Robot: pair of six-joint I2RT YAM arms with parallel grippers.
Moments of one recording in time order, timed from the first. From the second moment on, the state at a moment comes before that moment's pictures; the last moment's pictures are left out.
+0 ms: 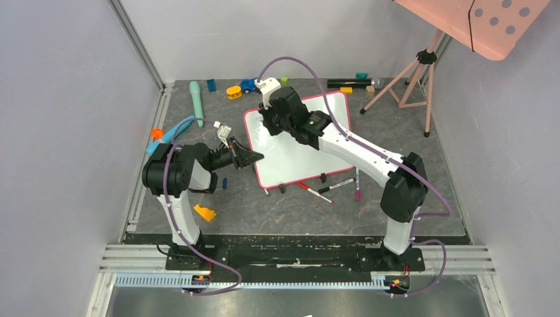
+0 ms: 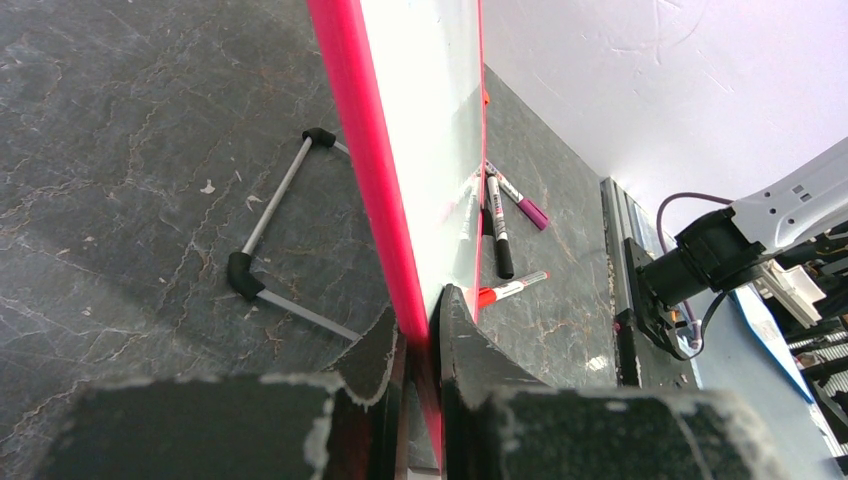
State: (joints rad) left arm -0.08 1.97 0.52 1.53 1.09 -0.68; right arm 0.81 1.84 1.71 -0.37 0.13 0.08
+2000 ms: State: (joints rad) left arm -0.08 1.97 0.52 1.53 1.08 -0.68; right arm 0.82 1.85 1.72 -0.52 0.15 0.07
